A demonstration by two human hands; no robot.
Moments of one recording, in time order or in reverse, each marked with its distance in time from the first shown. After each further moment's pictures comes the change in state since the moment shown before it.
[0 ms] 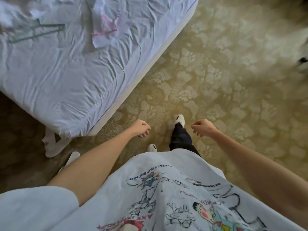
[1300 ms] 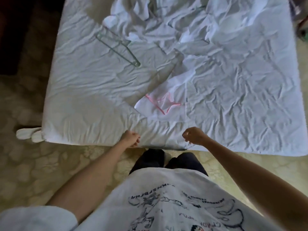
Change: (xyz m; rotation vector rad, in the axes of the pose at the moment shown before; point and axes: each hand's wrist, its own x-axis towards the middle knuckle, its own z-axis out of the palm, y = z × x) left_hand 0.252 0.223 -0.372 -0.977 0.578 -0.423; right_hand 0.411 -0.651 -0.262 -0.819 -0.401 -0.602
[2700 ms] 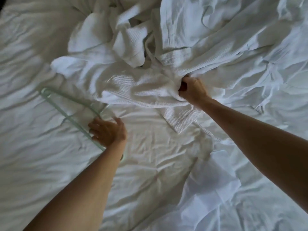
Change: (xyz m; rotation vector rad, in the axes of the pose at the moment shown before) left_hand 0.507 0.361 -0.124 0.070 0.985 -0.112; right_hand 0.636 -0.278 -0.302 -0.226 0.605 -0.593
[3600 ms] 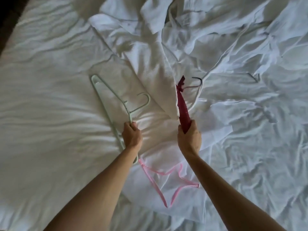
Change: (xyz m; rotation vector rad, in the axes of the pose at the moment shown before) left_hand -0.157 -0.169 -0.031 -0.448 -0.313 -0.064; right_hand -0.351 -0.096 0.055 0.239 0.092 0.601
